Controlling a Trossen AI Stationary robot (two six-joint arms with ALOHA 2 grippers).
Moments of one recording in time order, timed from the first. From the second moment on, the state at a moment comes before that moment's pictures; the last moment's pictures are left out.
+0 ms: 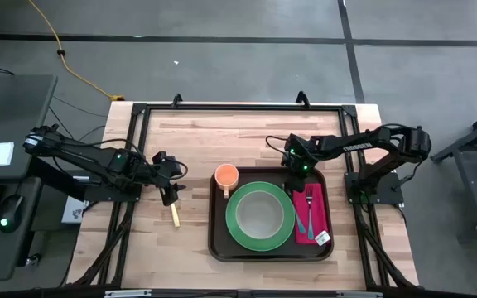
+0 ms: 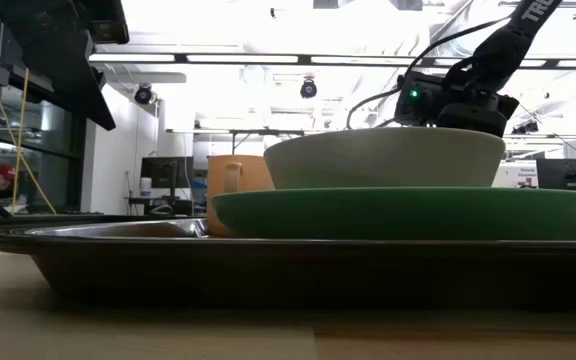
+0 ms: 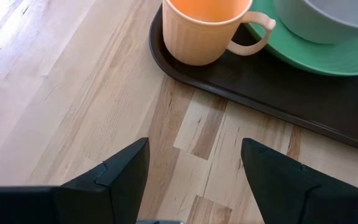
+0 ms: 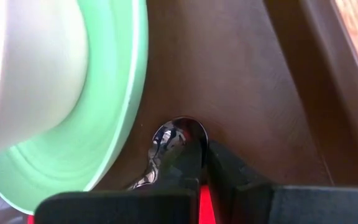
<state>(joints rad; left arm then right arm) -0.27 0.87 0.69 -0.76 -0.32 -0.55 -0.34 1.49 0.61 -0.30 -0.50 0.16</state>
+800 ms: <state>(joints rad) -0.27 0.87 0.69 -0.76 -0.32 -0.55 -0.35 1.47 0.61 -0.36 -0.51 0.22</state>
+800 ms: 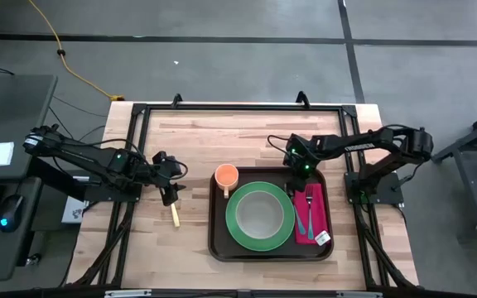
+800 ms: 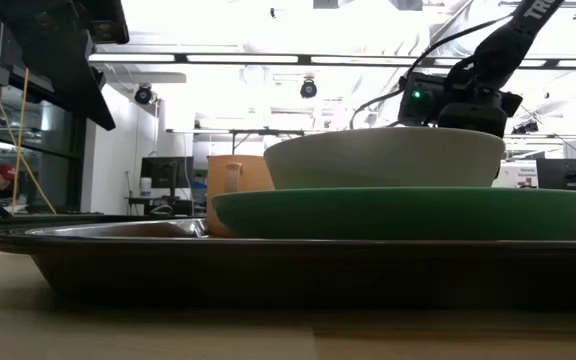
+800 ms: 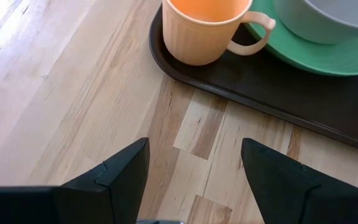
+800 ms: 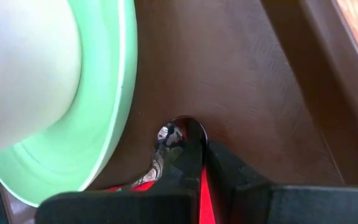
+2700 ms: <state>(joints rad) -0.27 0.87 0.69 -0.76 -0.32 -0.55 -0.37 1.36 0.61 -0.37 -0.53 0.06</state>
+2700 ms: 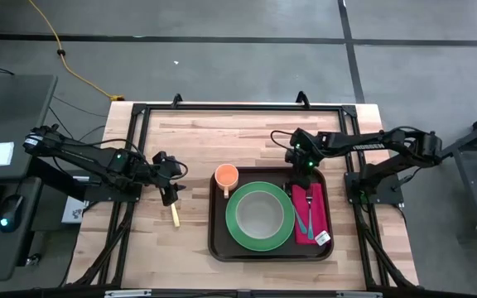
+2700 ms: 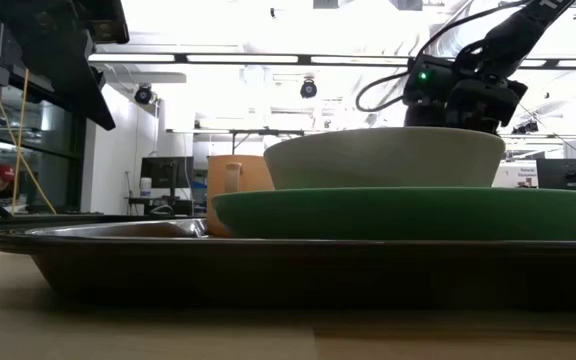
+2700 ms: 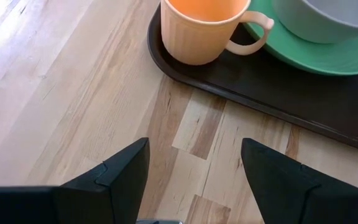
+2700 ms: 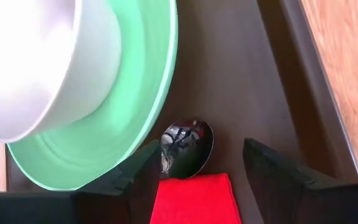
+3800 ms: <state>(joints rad) -0.27 0.87 0.69 -0.76 -0.31 -0.58 -0.35 1.54 0.61 -0.25 -0.62 0.00</state>
